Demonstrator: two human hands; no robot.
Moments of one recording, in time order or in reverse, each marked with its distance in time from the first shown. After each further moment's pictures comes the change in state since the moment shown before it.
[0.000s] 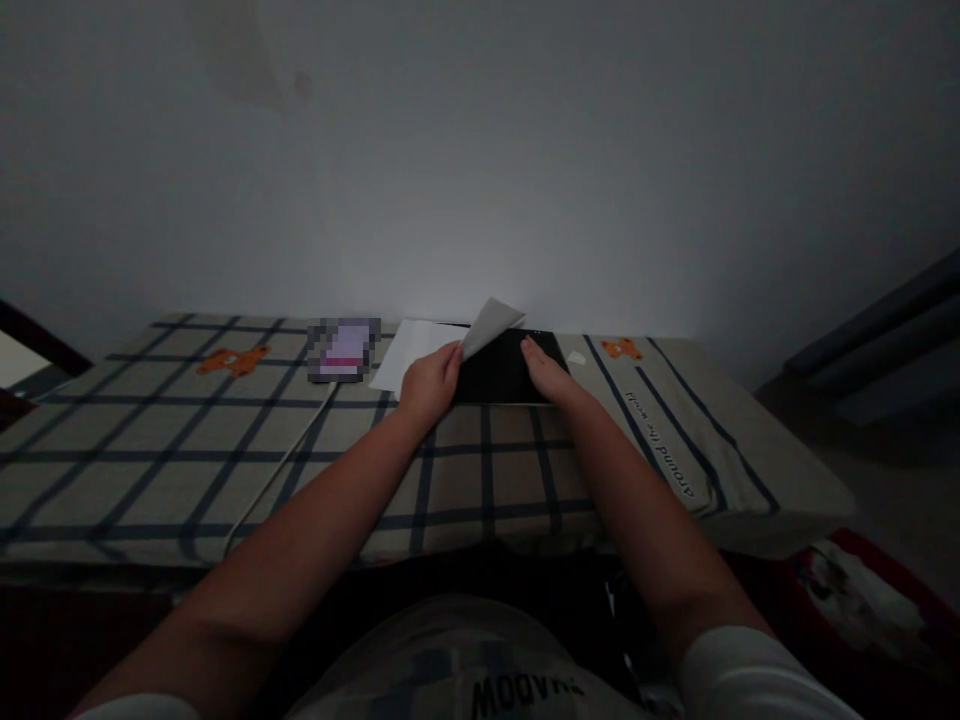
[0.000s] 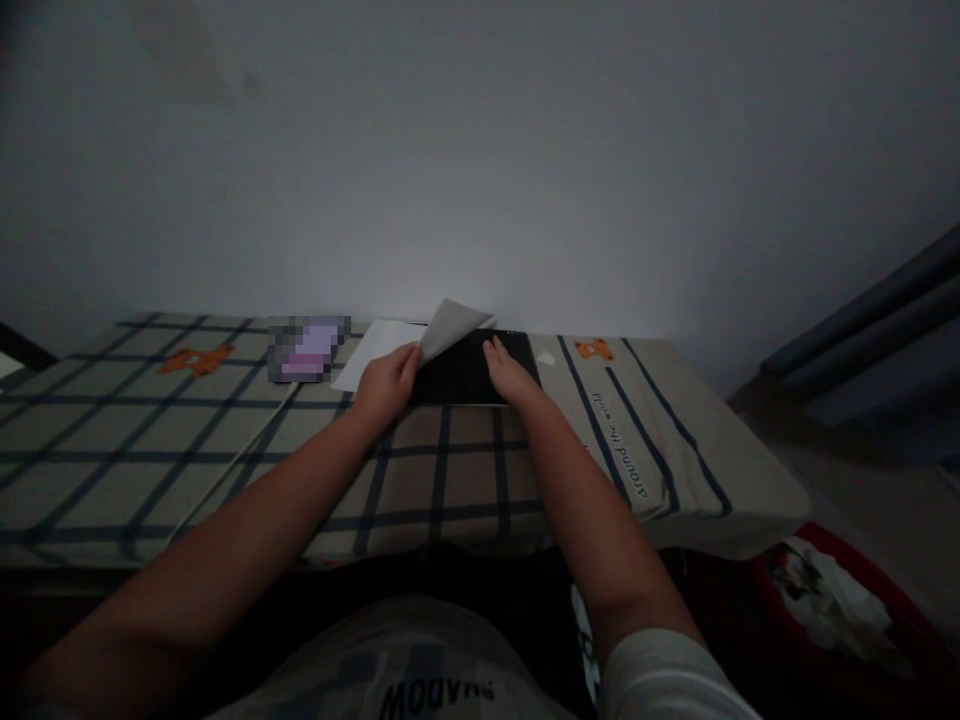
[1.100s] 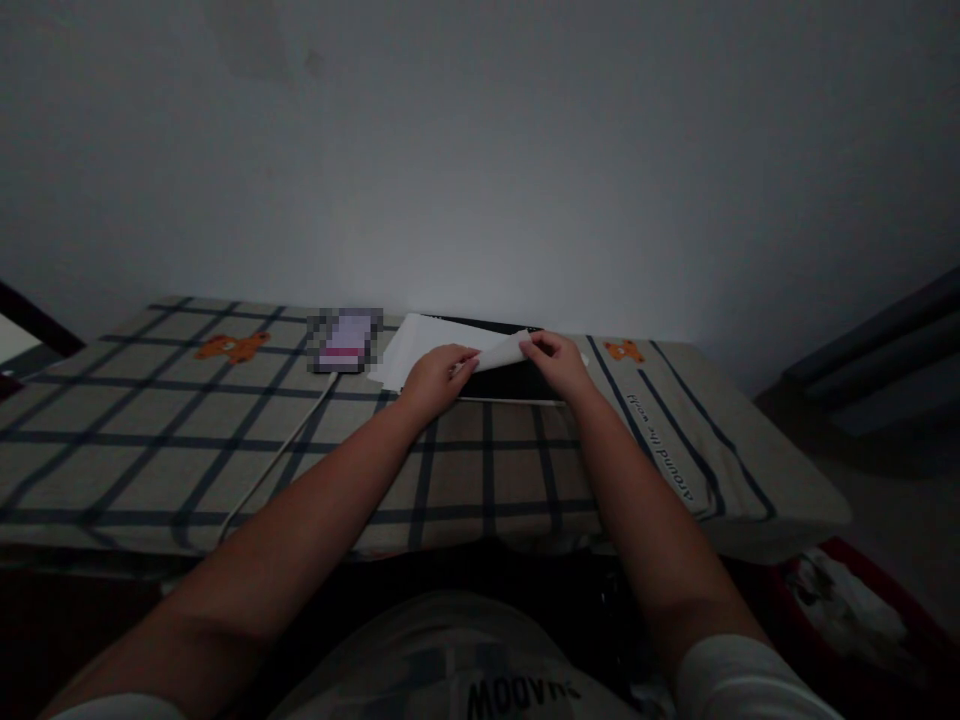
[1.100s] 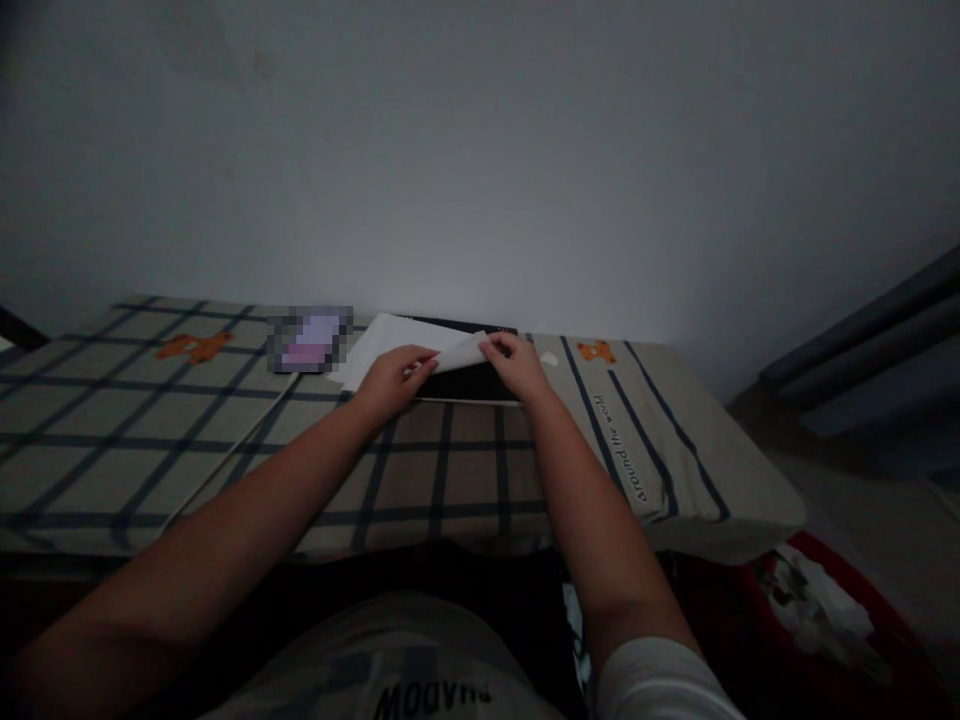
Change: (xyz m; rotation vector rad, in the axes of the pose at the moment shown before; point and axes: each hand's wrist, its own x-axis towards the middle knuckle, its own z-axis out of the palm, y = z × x) left_hand 0.003 -0.008 0.005 -0.144 -0.084 0.195; right_hand -0.022 -0.042 -0.020 0.110 0.117 -0.299
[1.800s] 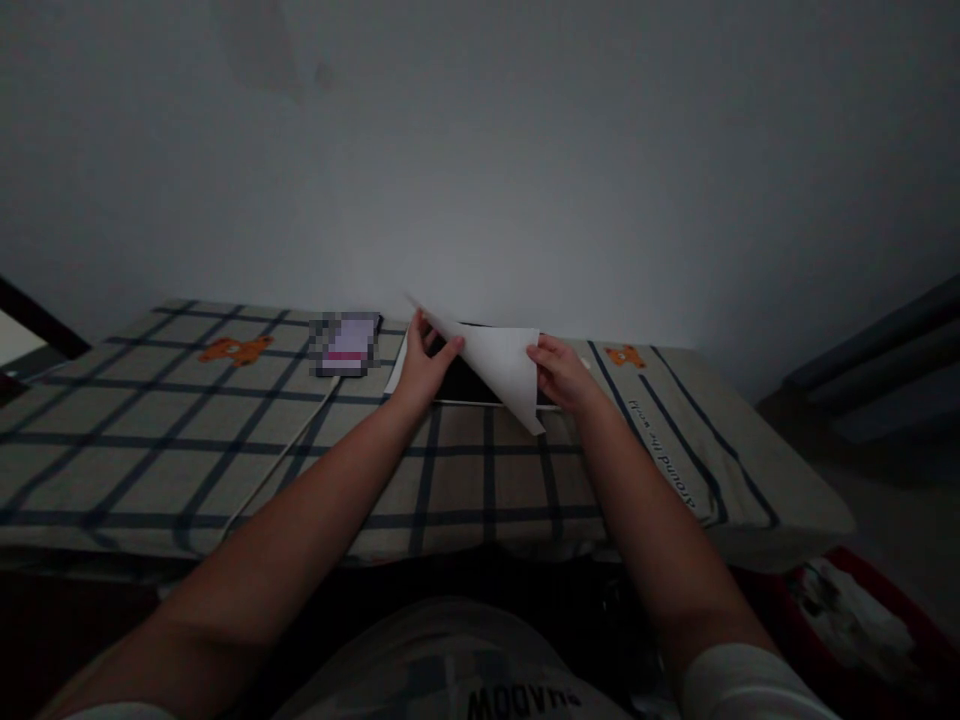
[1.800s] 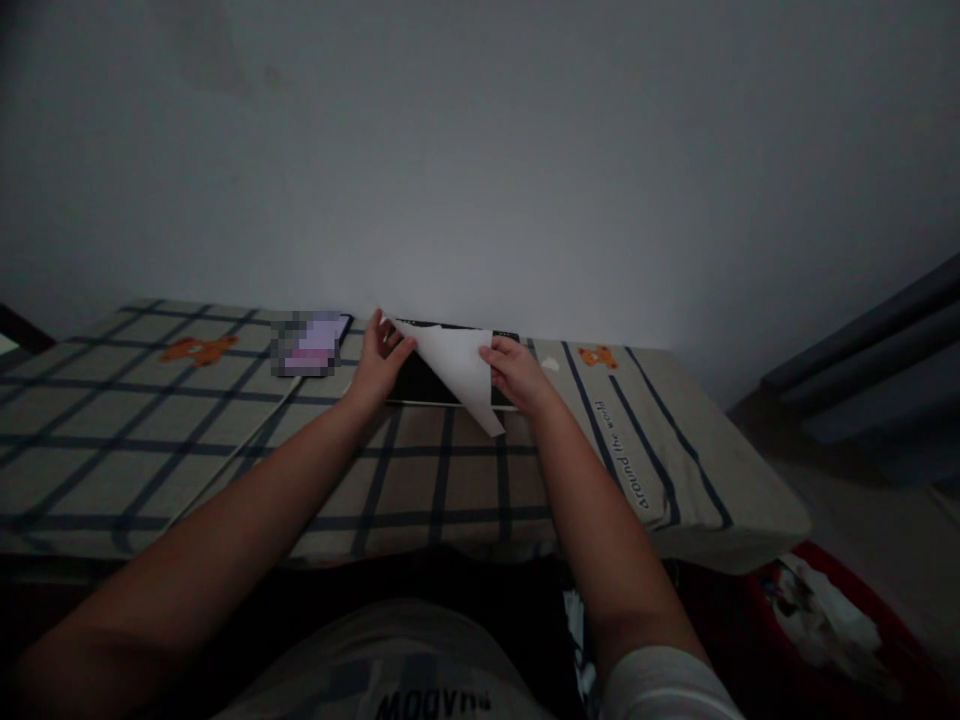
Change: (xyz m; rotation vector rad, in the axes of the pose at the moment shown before) left_hand 0.018 -0.026 0.014 -0.887 0.411 -0.300; right_hand -0.013 -0.029 0.007 0.700 -0.157 0.309
